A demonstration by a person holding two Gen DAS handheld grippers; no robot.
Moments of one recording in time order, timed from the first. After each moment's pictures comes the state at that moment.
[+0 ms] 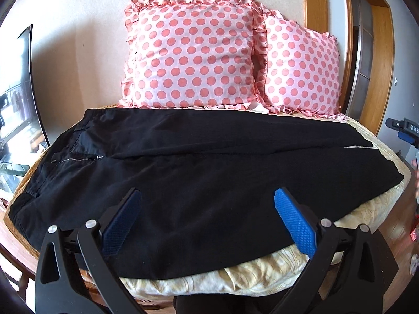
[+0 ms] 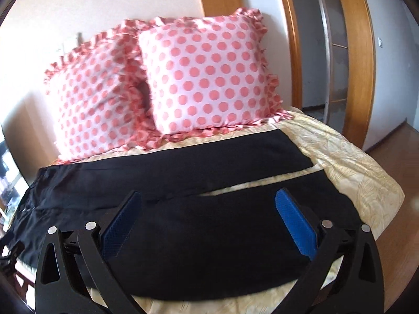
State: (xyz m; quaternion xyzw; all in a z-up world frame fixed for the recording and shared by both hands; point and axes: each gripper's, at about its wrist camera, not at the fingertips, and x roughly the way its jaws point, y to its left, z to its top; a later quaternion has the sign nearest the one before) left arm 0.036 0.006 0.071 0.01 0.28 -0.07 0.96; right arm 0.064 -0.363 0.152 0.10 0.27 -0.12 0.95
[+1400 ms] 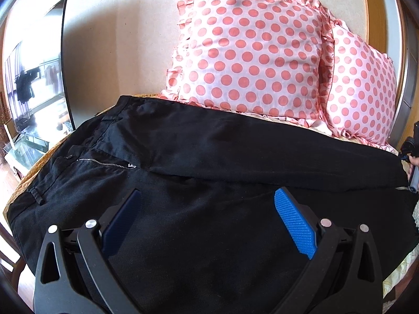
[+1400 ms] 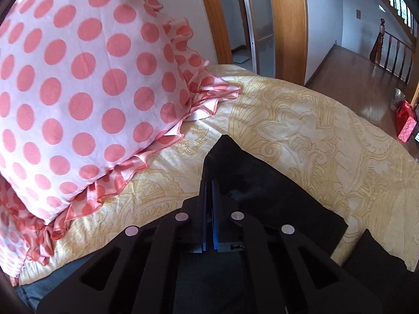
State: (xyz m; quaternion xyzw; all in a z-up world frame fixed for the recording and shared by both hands) left arm 0.114 0.068 0.058 -0.05 0.29 0.04 0.96; right arm 0.288 -0.522 0.077 0.25 0.34 -0.32 0.85
